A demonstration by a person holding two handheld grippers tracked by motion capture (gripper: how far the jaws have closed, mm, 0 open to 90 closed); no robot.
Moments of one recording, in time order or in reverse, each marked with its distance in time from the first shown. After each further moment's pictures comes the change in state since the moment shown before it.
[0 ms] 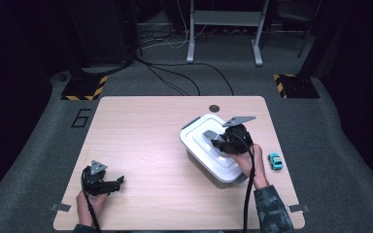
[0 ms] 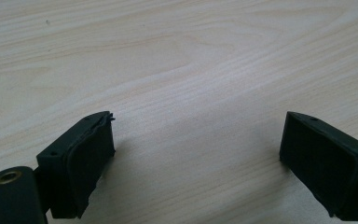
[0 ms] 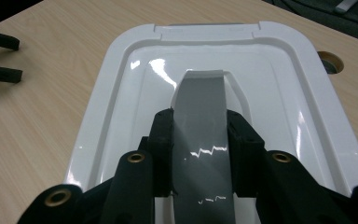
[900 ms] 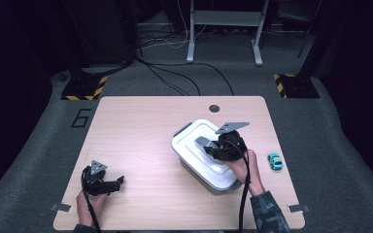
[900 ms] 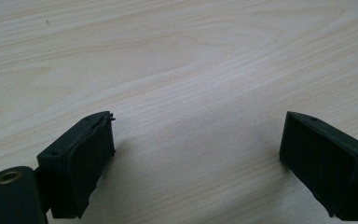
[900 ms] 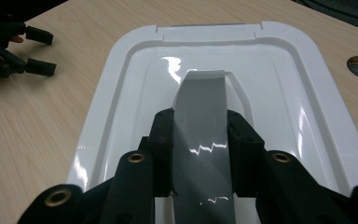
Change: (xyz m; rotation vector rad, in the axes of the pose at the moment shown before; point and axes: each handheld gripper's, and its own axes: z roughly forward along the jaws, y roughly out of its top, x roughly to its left) left arm 0.000 0.000 -0.001 0.009 -0.002 0.003; right arm 0.027 -0.003 0.001 -0.001 0.061 -0.027
